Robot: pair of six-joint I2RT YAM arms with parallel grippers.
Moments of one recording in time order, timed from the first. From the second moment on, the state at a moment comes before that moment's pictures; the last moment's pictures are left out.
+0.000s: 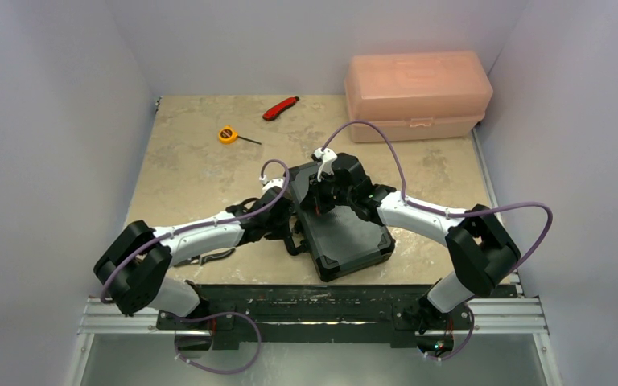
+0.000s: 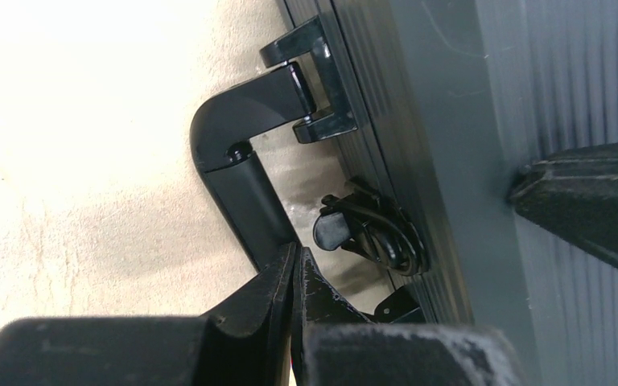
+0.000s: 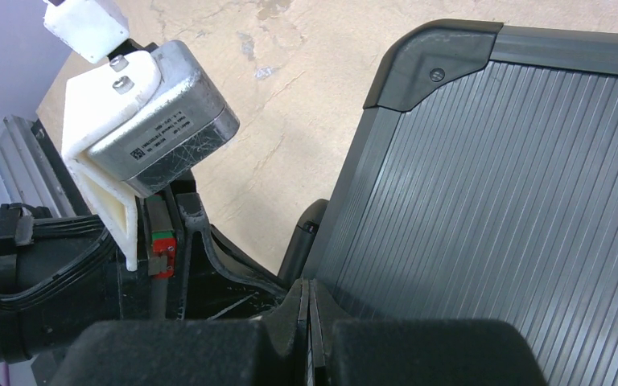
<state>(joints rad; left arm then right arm) -0.79 1.42 0.74 -0.27 -0.16 -0.78 0.73 1.57 0.93 0.05 -0.28 0.35</state>
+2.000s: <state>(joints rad) -0.83 1.53 0.87 -0.38 -0.23 -0.88 0.73 1.56 0.92 0.06 -0.28 0.35</state>
